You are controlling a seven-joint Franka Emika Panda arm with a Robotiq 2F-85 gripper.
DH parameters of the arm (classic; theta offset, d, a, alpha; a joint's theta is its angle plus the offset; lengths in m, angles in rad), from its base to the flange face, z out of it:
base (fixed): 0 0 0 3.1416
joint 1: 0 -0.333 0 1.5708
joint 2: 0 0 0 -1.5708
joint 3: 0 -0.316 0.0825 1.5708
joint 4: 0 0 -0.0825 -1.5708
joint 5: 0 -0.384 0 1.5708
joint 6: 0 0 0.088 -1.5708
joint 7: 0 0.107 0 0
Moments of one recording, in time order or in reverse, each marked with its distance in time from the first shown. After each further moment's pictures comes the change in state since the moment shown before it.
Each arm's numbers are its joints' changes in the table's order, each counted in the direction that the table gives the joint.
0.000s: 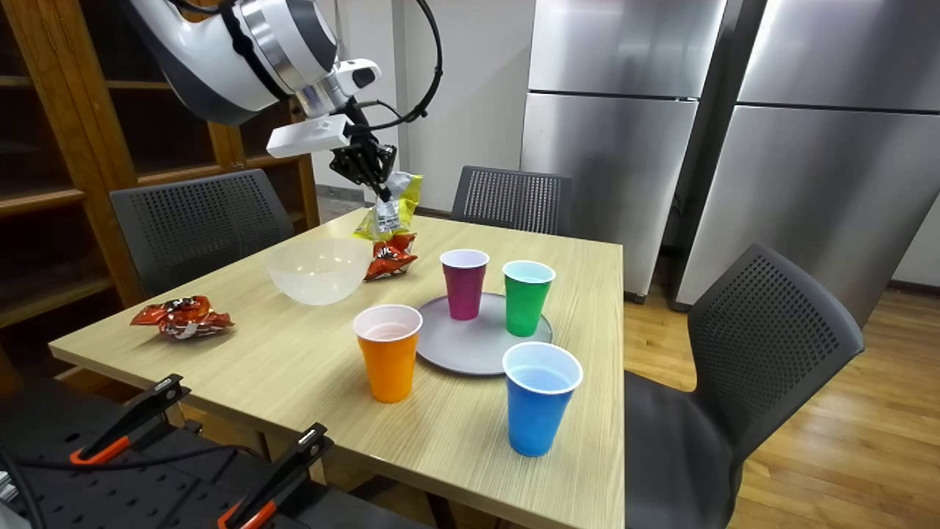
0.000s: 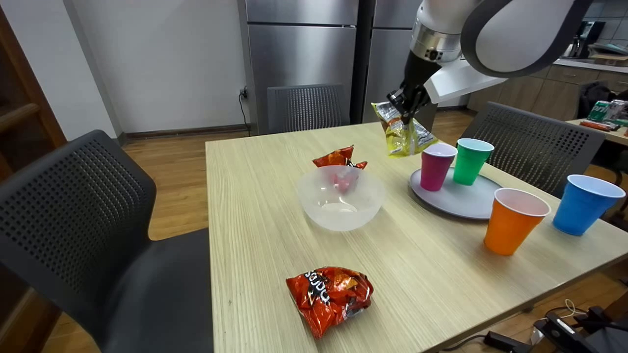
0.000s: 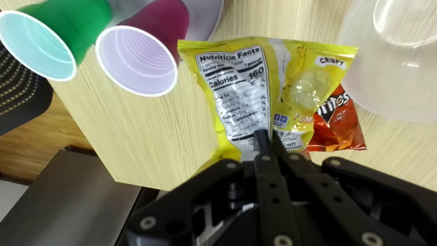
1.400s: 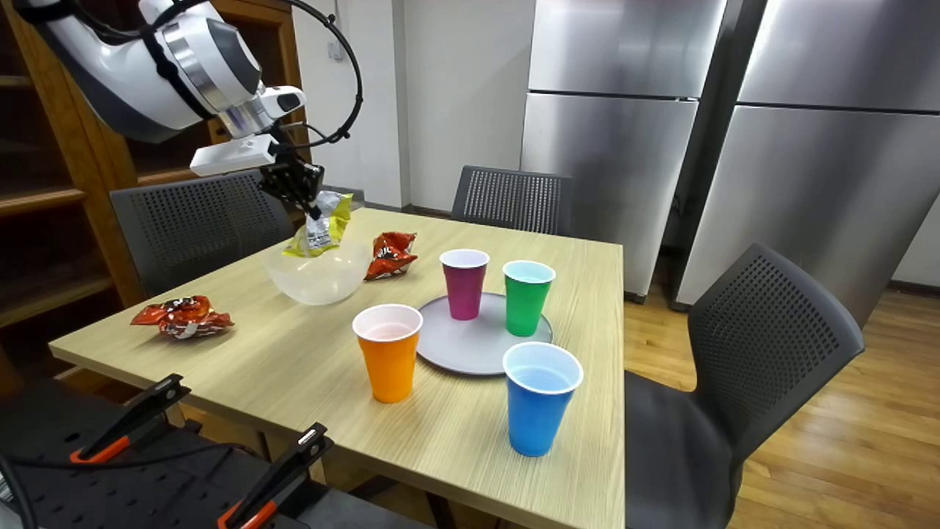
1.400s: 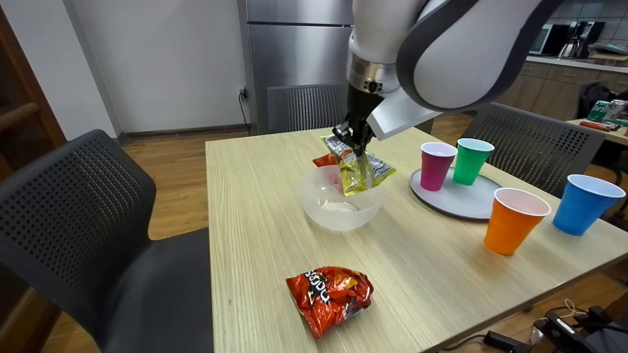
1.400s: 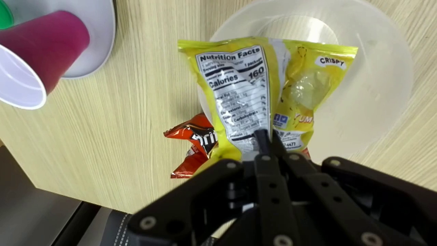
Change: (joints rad) arm -0.128 0.088 -0.134 -0.041 -0.110 0.069 0.010
